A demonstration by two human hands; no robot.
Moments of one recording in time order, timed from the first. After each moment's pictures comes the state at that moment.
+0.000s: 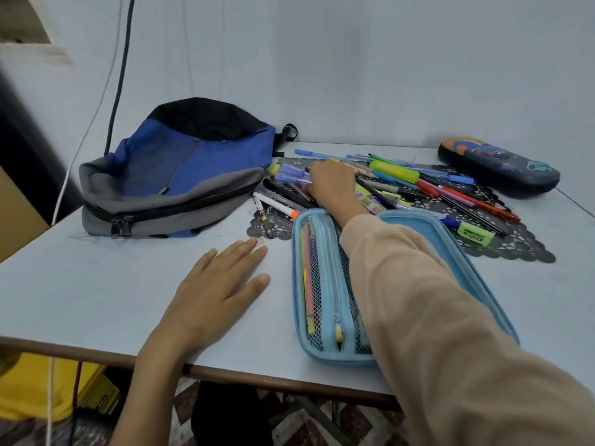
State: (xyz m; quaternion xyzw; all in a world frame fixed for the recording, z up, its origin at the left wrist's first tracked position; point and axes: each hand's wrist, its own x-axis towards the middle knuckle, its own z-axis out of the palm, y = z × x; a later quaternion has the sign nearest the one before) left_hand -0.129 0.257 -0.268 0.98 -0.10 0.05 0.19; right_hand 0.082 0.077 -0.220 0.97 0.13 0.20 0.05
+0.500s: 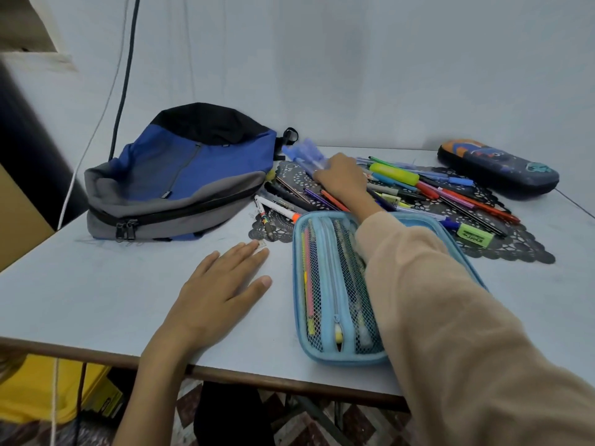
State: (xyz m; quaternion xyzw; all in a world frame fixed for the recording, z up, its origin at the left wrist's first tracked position) left_hand -0.130 0.258 -0.265 0.98 -0.10 0.05 0.19; right_hand 0.088 0.061 -0.209 0.95 0.04 0.12 -0.29
